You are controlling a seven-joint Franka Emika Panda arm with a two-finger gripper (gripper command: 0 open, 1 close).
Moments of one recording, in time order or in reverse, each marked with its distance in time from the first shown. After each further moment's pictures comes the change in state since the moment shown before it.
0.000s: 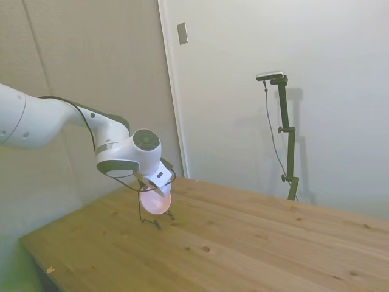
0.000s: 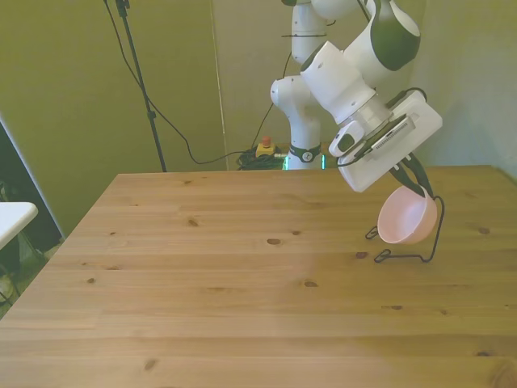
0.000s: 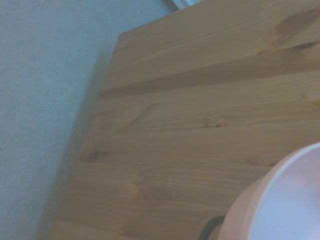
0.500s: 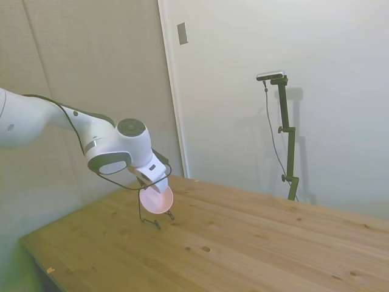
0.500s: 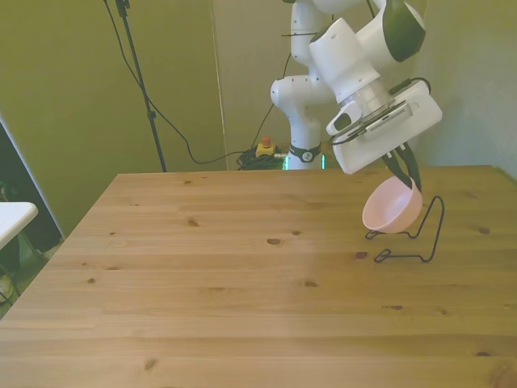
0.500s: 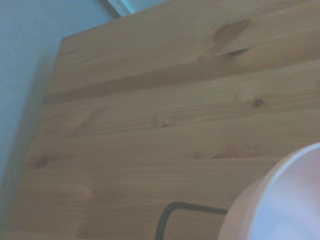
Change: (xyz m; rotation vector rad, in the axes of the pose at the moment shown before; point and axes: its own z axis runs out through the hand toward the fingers) arm -0.013 -0.007 -0.020 -0.104 0.117 0.044
